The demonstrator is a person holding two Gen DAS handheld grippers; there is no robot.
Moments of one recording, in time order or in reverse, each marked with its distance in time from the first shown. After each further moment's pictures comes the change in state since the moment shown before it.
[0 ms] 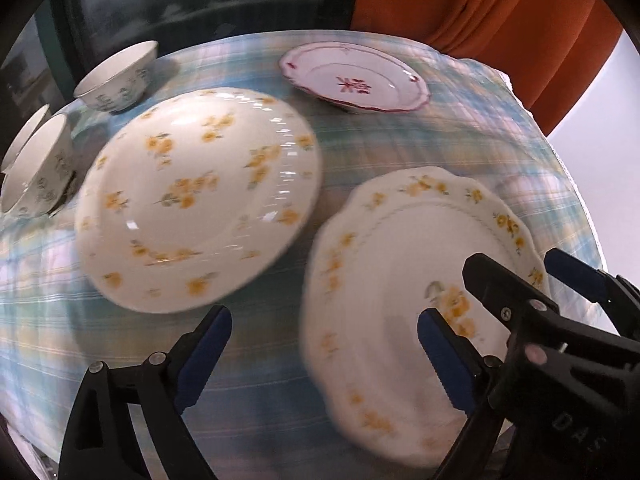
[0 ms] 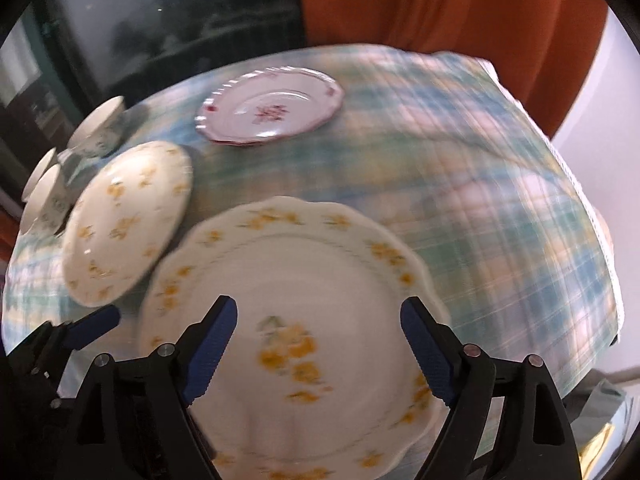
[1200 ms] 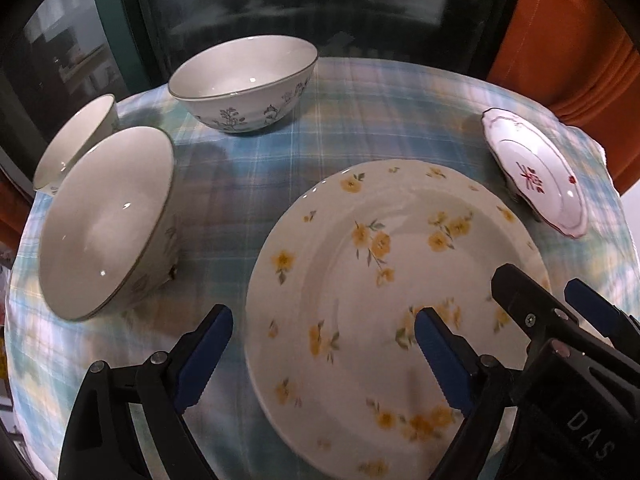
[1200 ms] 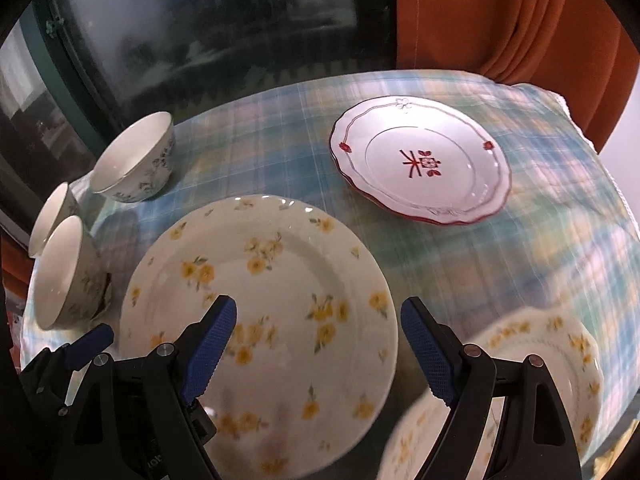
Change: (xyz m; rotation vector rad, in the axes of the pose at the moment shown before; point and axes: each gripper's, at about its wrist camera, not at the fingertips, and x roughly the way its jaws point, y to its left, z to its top) left arm 0.028 0.148 0.081 -0.135 -0.025 0.149; right arm 0.069 0.146 0.084 0.043 -0.024 0.050
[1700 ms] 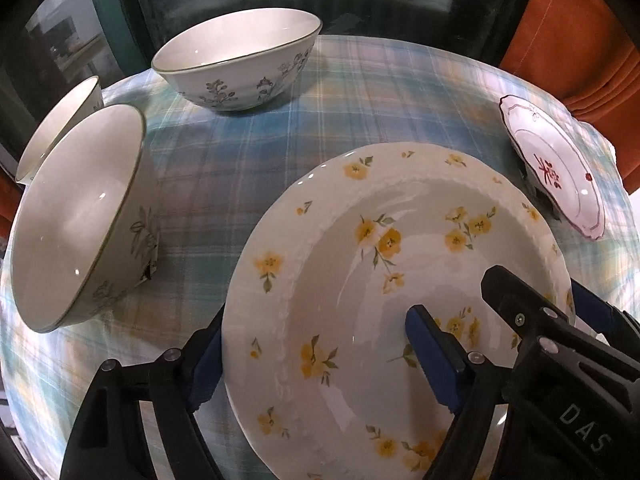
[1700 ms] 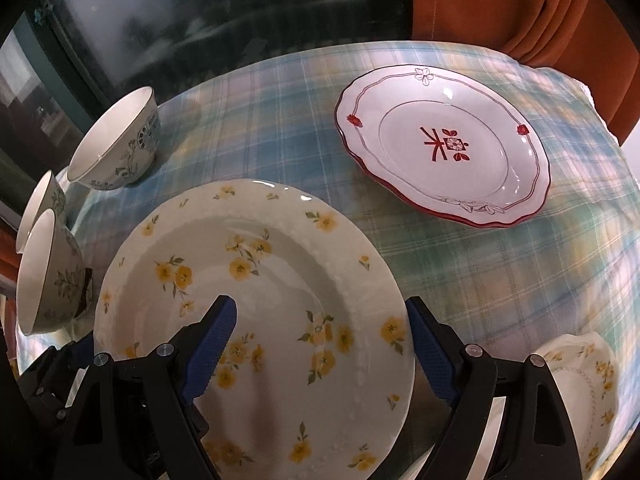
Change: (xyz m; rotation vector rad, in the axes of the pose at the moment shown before) left arm 0.019 0.002 0.001 -0.011 0.051 0.004; right arm 0.038 -0.002 0.008 -0.023 0.084 0.025
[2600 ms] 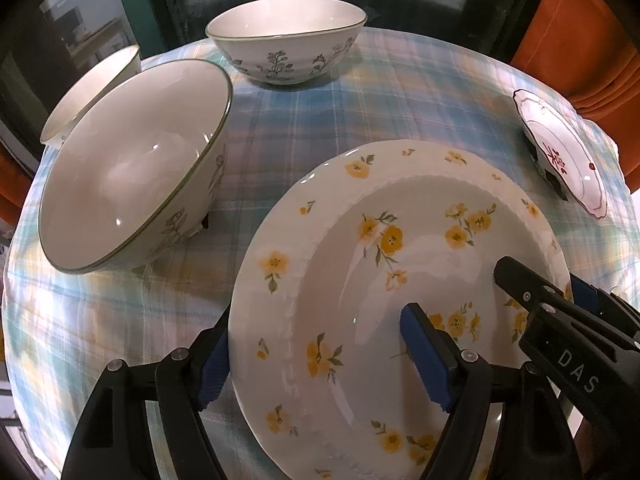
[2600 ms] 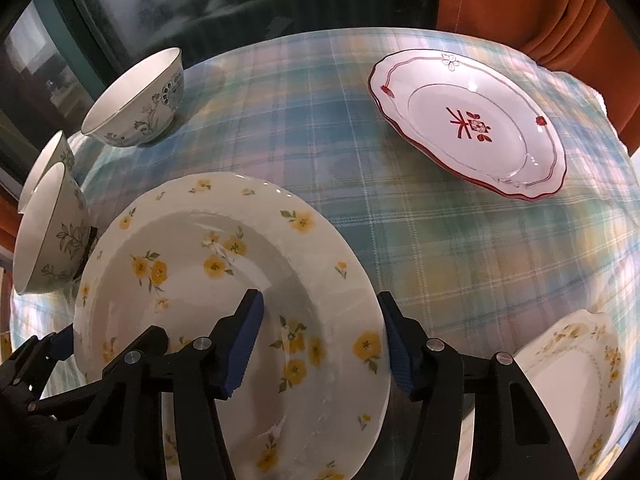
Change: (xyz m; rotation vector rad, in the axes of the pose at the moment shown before) left arm -0.017 0.029 -0.027 -0.026 0.028 0.008; right arm 0.003 0.018 -0.018 -0.066 0.044 -0.003
